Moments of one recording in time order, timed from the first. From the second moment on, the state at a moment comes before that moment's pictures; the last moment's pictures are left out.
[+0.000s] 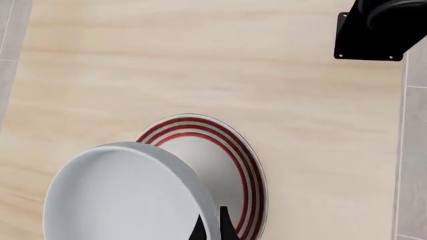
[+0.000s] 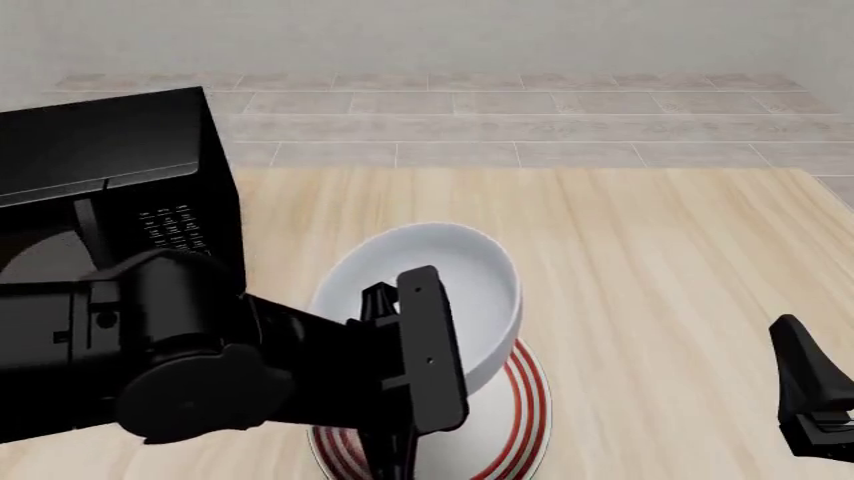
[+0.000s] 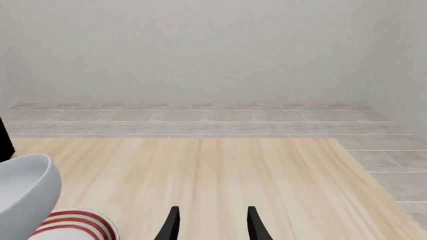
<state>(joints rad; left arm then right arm) -1.09 1.35 -0.87 0.47 0.42 0.00 0.01 -0.01 0.00 0.00</state>
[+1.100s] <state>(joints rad) -1.11 1.41 -0.84 0.38 0.37 0.00 0.01 -0.01 0.00 0.00</state>
